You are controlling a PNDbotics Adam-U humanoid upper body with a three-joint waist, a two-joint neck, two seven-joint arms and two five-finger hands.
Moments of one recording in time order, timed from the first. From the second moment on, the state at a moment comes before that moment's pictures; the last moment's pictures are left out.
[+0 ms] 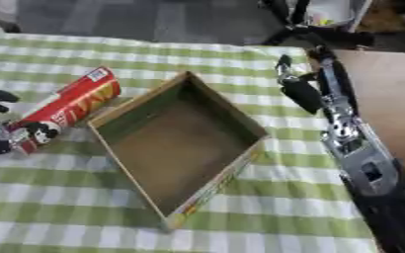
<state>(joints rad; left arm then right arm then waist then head) -0.49 0.65 -0.29 -1.53 -0.29 0.25 -0.06 -0.45 -0.48 0.13 -1.61 0.10 0.20 -0.27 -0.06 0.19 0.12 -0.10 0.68</state>
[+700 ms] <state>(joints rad) -0.48 0.64 -0.31 -1.54 -0.31 0.27 -0.10 -0.45 -0.48 0.13 -1.61 0.10 0.21 -0.28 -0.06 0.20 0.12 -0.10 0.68</state>
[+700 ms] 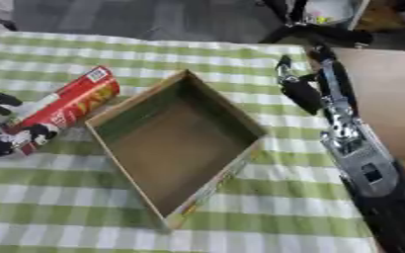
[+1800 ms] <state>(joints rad) -0.47 0.61 -0.35 -1.53 -0.33 0.32 -0.08 -0.45 -0.48 0.13 -1.61 0.10 0.21 -0.28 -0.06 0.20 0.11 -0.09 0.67</state>
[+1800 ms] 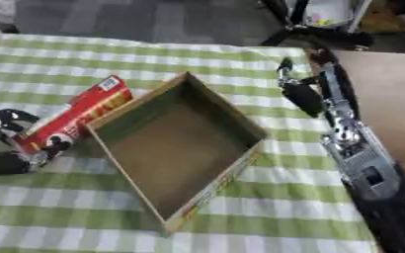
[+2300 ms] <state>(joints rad) -0.48 0.60 -0.35 -1.53 -0.36 0.36 -0.08 -0.45 -0.48 0.13 -1.61 0.10 0.21 -0.28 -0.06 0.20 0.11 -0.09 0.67</state>
